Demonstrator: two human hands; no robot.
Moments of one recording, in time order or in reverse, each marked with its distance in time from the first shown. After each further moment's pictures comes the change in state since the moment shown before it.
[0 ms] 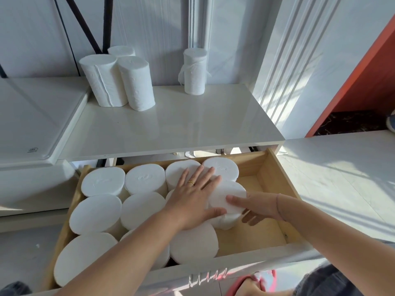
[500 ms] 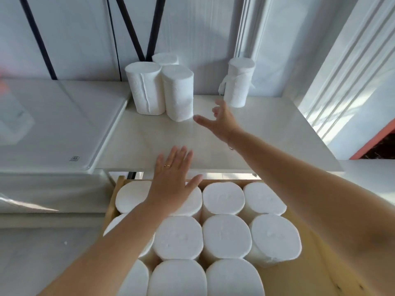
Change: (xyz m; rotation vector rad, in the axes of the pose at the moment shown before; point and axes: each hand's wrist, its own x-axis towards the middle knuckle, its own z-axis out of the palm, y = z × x) left_hand -0.009 -0.124 -0.045 0.028 0.245 -0.404; right_hand 0.097 -0.252 -0.031 0.076 0.581 -0.712
